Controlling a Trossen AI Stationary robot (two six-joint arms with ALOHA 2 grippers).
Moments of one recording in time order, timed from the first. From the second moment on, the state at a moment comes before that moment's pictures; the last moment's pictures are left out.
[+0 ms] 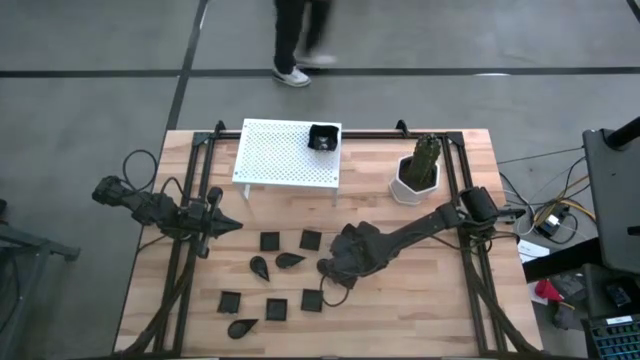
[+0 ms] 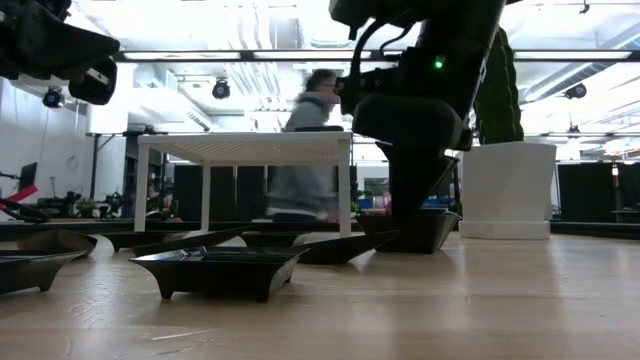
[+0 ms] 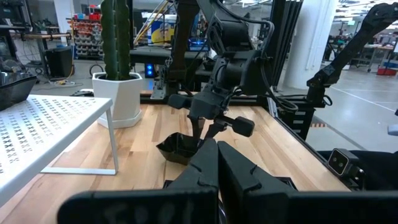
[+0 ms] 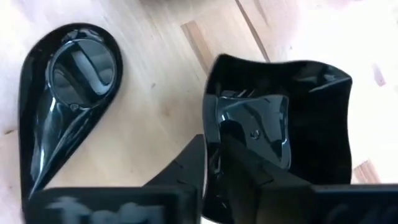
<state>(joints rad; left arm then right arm) -0.42 0.02 0.17 -0.20 -0.32 -0.08 0.33 2.01 1.40 -0.80 0.37 0.81</state>
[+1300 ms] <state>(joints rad) -0.42 0.02 0.17 -0.20 -0.32 -0.08 0.19 2.01 2.03 -1.36 0.60 0.17</state>
